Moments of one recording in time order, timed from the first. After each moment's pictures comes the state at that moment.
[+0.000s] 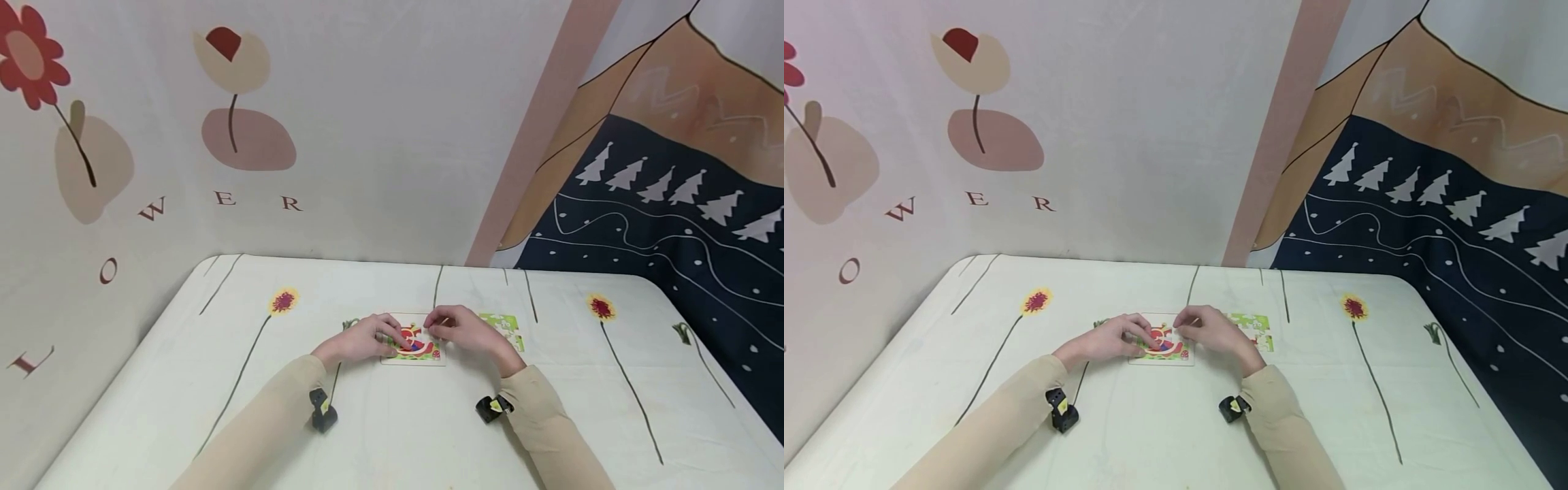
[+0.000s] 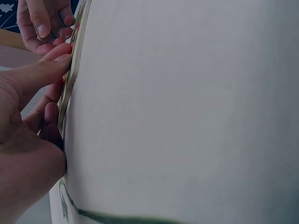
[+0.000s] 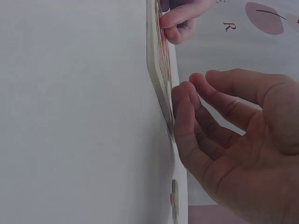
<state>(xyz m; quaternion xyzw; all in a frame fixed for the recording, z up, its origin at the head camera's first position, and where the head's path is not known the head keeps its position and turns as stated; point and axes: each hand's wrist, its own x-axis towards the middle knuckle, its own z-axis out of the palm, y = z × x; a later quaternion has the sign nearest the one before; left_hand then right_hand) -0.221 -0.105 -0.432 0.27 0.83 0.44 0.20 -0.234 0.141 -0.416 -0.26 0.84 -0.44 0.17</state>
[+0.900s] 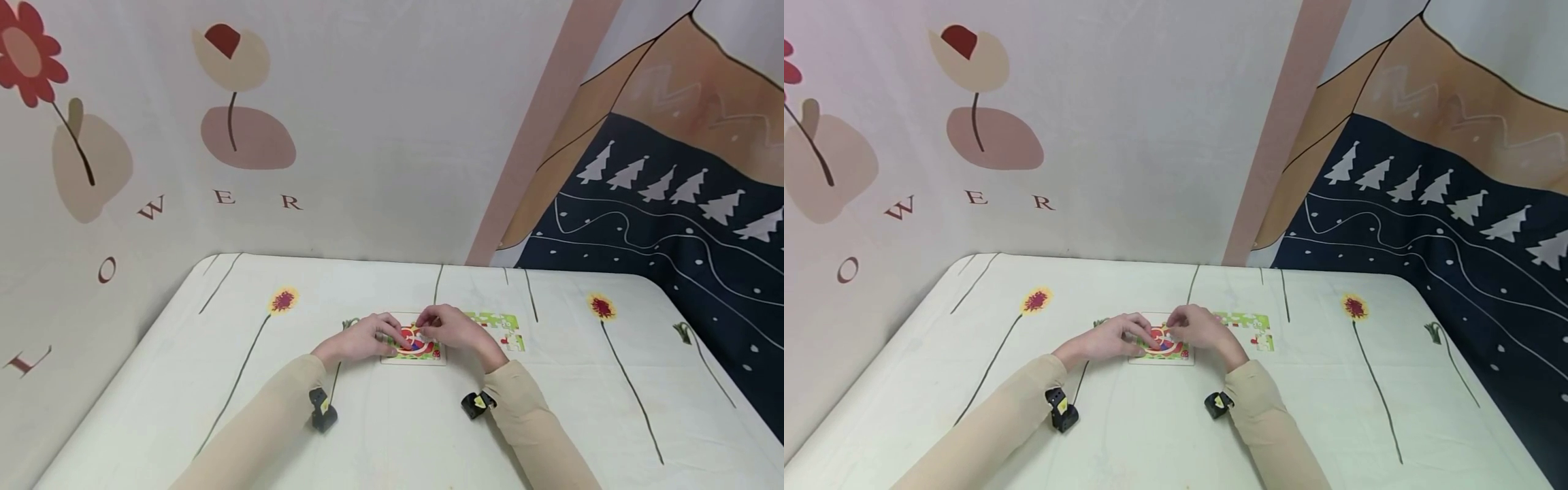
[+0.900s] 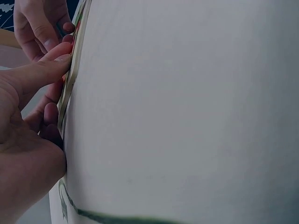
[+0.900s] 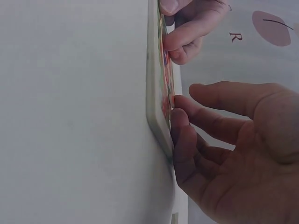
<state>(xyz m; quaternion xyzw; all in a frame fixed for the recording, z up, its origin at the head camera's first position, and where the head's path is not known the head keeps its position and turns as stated) -0.222 -0.107 -0.433 0.27 0.82 0.45 0.21 -0.237 0.116 -0.413 -0.21 0.89 -0.36 0.17</state>
